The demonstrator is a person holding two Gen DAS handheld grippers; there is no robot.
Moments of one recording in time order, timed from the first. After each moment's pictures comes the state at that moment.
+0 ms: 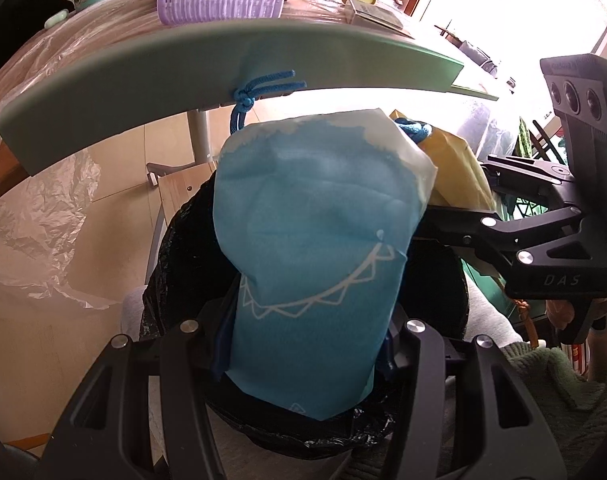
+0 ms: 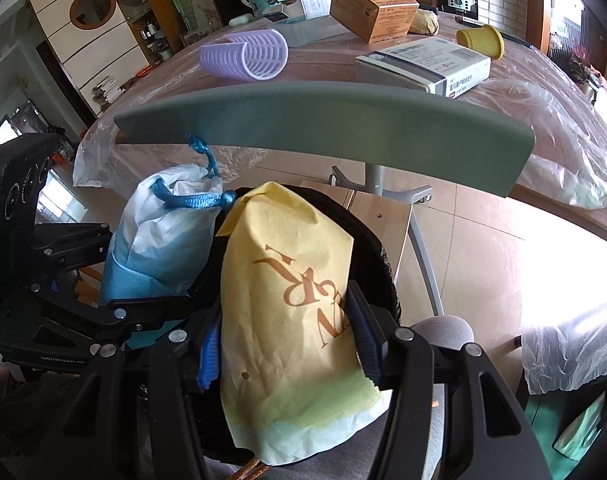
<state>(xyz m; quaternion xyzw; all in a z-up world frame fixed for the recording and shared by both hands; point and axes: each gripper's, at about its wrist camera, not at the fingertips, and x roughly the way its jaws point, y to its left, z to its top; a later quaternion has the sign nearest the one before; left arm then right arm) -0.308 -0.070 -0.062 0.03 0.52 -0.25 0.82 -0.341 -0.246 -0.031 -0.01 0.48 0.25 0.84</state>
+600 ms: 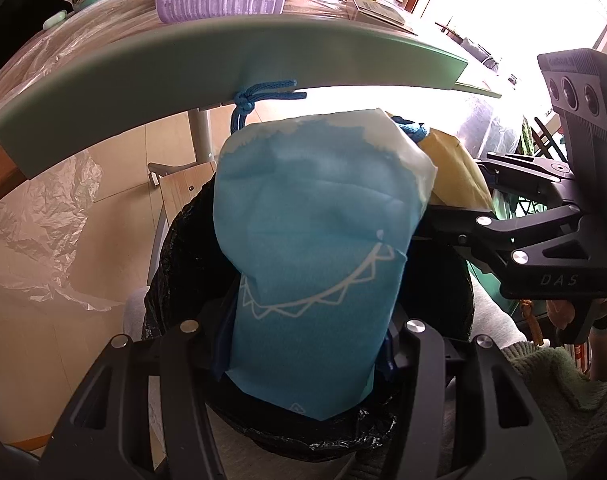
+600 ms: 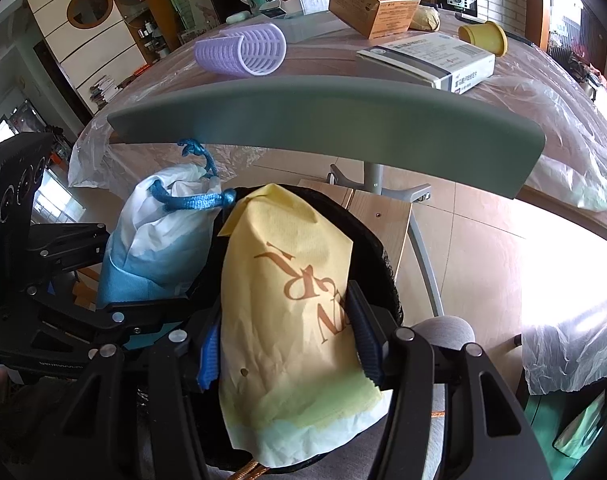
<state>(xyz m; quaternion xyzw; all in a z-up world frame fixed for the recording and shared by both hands) -0.304 -0.070 -0.063 0.04 0.52 -0.25 0.82 -0.337 -0.245 -0.035 -0.01 0.48 0.24 0.84</state>
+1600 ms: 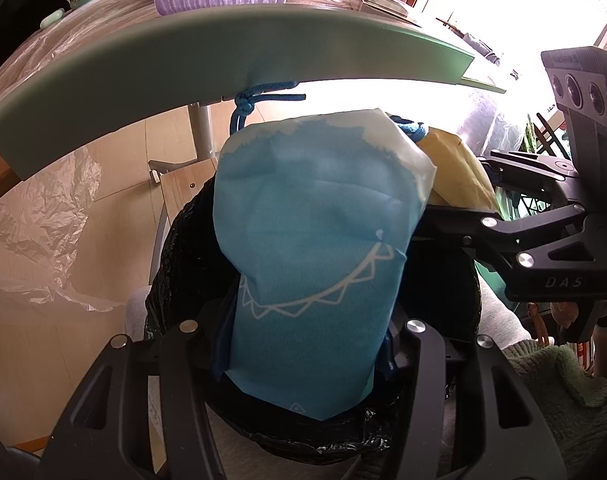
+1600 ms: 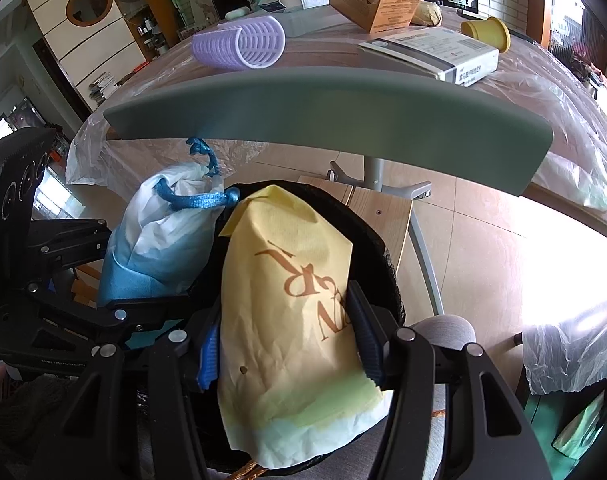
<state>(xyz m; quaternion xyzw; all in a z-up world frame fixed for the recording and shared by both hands) -0.303 -0.070 -0.068 0.04 0.52 -0.25 0.81 -0.336 -0.243 -0.036 -0.01 0.49 0.24 0.84</state>
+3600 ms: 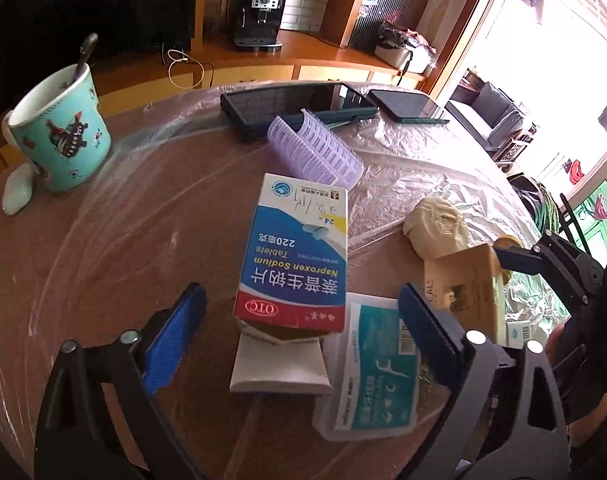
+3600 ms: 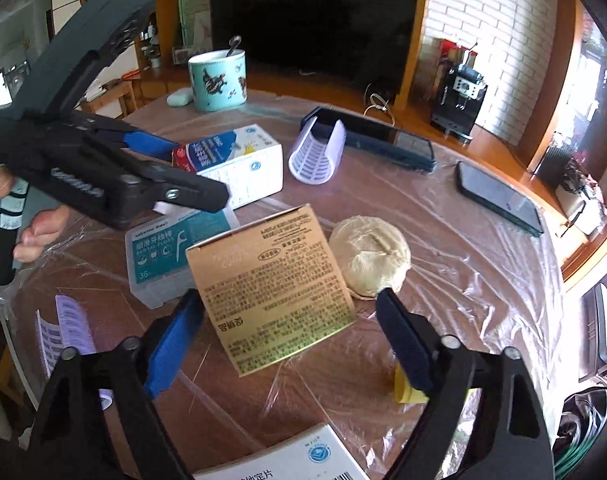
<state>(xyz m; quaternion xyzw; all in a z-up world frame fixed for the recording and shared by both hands) -0.019 -0.065 0.028 0.02 0.48 -0.24 0.84 -0.124 -0.236 0.047 -0.12 0.40 0.22 0.88</state>
